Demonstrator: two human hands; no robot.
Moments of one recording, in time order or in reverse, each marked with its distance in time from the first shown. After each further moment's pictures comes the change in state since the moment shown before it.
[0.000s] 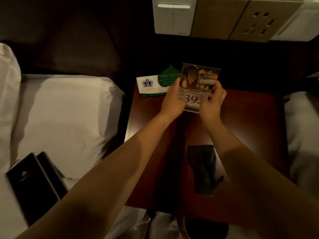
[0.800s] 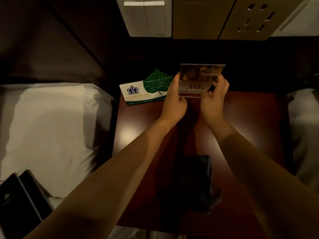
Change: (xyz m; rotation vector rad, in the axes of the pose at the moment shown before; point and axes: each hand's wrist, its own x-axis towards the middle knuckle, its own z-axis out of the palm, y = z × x) left_hand 0.051 -0.009 0.040 -0.084 -0.017 0.091; right_hand 0.063 0.023 -0.006 0.044 -0.016 -0.081
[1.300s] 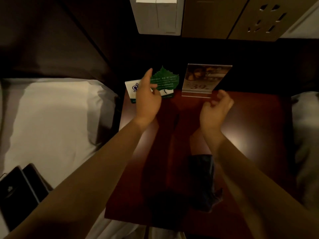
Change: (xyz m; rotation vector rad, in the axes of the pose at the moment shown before) left_hand -0.009 -0.013 -0.070 0.185 0.325 0.033; right_hand -0.037 -0.003 0.009 -0.013 0.207 0.205
